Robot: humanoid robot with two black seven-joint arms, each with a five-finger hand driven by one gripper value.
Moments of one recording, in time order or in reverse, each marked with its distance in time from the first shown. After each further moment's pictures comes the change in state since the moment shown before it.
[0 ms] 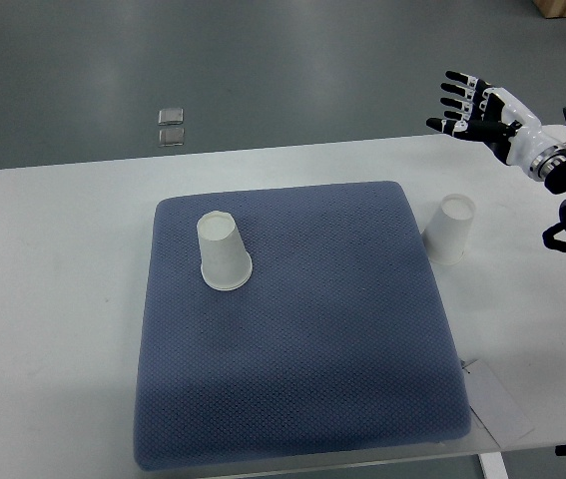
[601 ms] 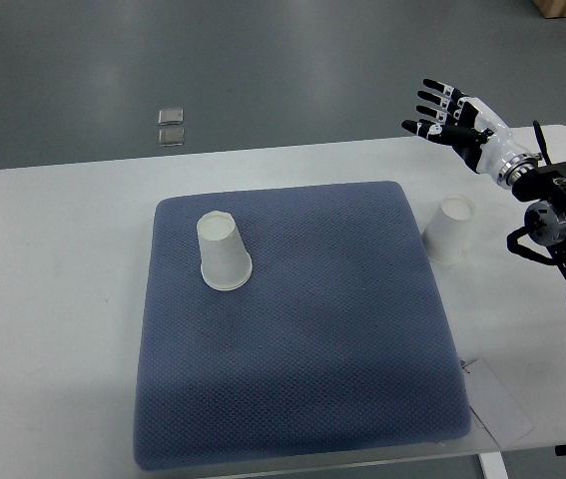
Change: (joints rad) left arm 0.000 0.000 0.000 0.000 0.000 0.000 0.000; right arm -0.014 0.145 0.087 -0.036 0.023 -0.070 -0.060
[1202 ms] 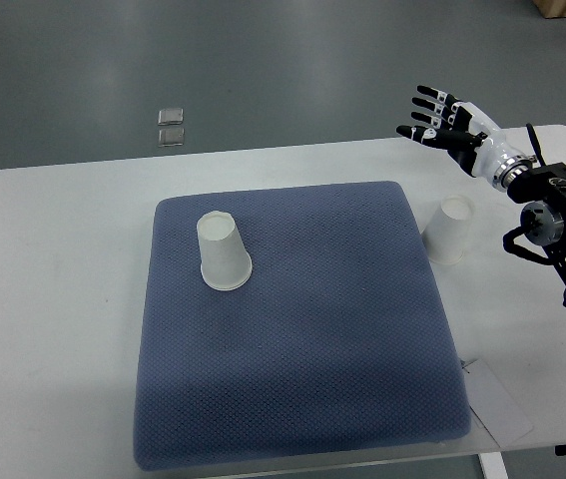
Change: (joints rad) left arm 0.000 0.000 0.000 0.000 0.000 0.000 0.000; right arm 0.003 0.007 0.001 0.000 -0.001 0.008 -0.038
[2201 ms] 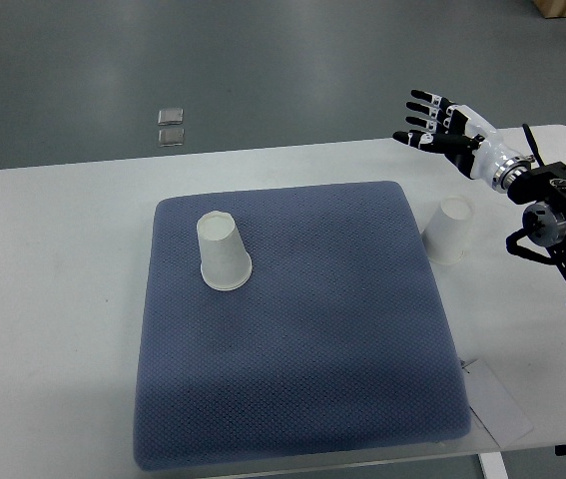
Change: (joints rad) left arm 0.000 0.000 0.002 -0.001 0.002 0.000 -0.001; right arm 0.001 -0.007 -0.015 0.004 -0.018 0.032 -0.006
